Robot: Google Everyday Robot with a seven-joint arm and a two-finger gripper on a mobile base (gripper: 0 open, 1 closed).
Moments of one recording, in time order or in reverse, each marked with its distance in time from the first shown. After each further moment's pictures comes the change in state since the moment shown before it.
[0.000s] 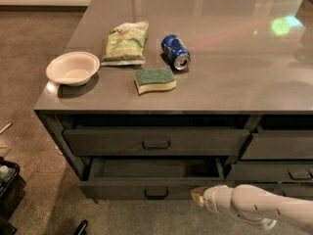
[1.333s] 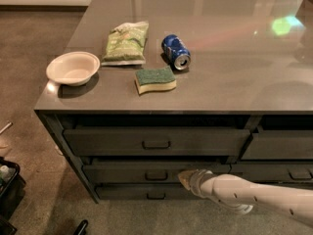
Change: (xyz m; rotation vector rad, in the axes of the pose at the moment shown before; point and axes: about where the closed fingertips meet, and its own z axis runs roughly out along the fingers) arm -0.065 0.001 0.054 0.035 -0.130 -0.188
